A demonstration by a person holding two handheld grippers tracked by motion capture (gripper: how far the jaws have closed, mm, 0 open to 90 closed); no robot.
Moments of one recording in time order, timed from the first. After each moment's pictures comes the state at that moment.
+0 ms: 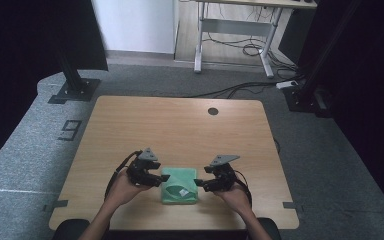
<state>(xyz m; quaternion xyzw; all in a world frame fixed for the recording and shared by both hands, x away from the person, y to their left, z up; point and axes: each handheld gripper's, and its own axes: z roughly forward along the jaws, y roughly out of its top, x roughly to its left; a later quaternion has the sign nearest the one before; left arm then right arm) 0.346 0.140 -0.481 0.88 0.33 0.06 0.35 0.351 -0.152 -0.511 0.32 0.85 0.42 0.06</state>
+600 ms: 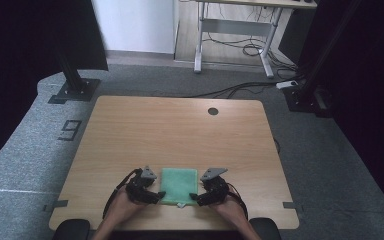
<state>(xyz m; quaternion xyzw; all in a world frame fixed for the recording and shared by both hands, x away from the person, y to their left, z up) 0.317 0.145 -0.529 0.88 0.35 0.07 0.30 0.325 -0.134 -0.540 0.30 0.88 0.36 0.09</state>
